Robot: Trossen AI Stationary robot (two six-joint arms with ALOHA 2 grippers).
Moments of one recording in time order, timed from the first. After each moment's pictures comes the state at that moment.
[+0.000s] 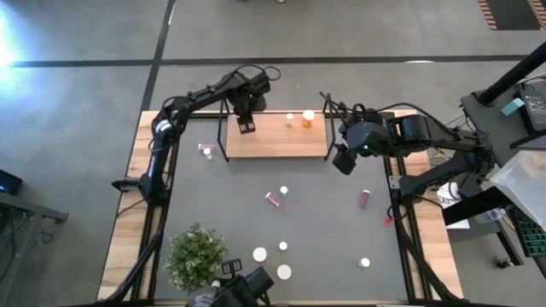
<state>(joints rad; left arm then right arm) 0.69 2.11 1.95 -1.27 -0.19 0.44 0.00 1.20 1.60 -1.28 0.48 0.39</state>
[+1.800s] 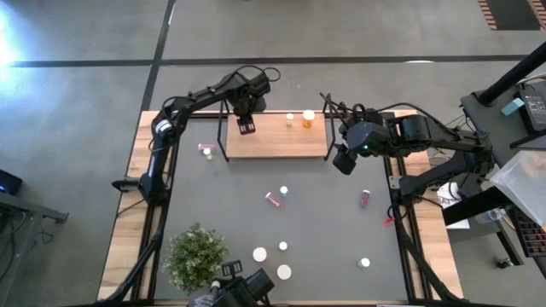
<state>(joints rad) 0.68 2.11 1.94 -1.26 -0.18 0.42 0.00 1.20 1.60 -1.28 0.48 0.38</state>
